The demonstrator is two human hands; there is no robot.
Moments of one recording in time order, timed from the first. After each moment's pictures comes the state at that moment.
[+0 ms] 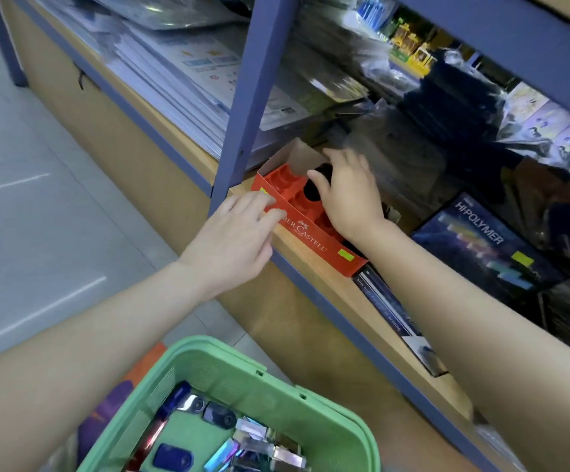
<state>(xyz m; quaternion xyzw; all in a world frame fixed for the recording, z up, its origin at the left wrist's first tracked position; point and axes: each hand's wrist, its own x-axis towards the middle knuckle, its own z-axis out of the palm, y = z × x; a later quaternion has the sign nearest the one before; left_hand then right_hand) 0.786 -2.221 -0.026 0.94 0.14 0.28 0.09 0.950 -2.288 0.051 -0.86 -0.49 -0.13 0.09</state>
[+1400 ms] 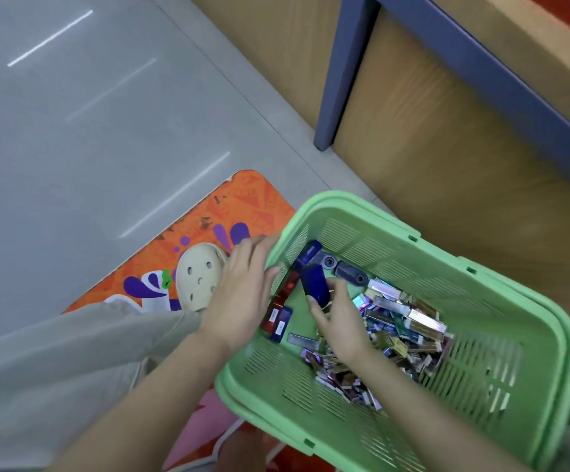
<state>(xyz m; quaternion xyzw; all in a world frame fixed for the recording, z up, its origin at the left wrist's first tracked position) 0.580 -2.299 -0.203 0.87 0.36 0.09 0.33 0.701 -2.430 -0.280 -0.81 -0.30 0.43 0.28</state>
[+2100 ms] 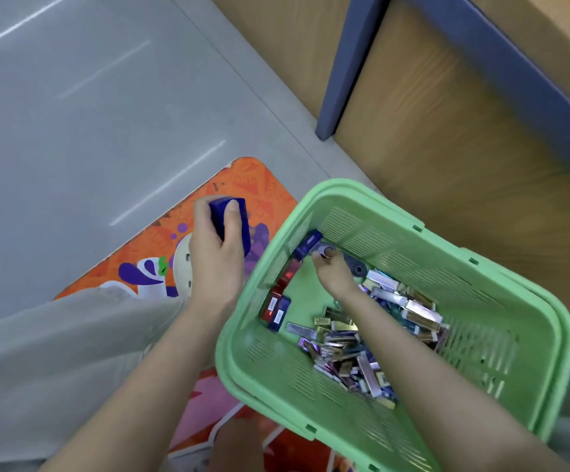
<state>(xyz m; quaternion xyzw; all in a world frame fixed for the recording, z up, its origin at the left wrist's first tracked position) 0.599 -2.287 -0.164 0.58 0.56 0.31 0.50 0.735 -2.380 -0.297 -0.80 -0.13 0.52 0.27</state>
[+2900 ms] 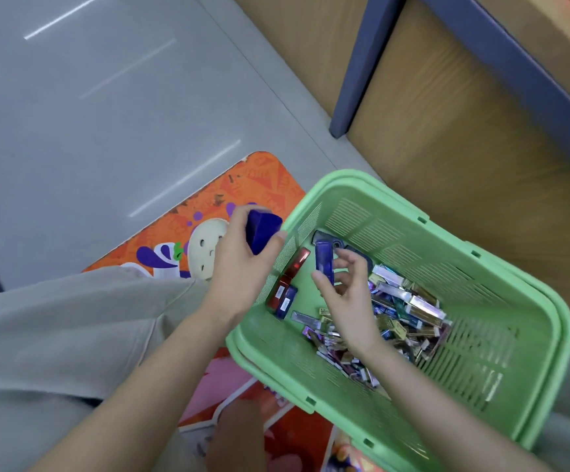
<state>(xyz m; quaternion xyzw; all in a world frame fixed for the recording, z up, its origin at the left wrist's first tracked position) 0.584 -2.312 -0.157 0.61 0.53 0.22 0.54 0.687 -2.431 -0.219 -0.75 -0.22 0.41 0.47</state>
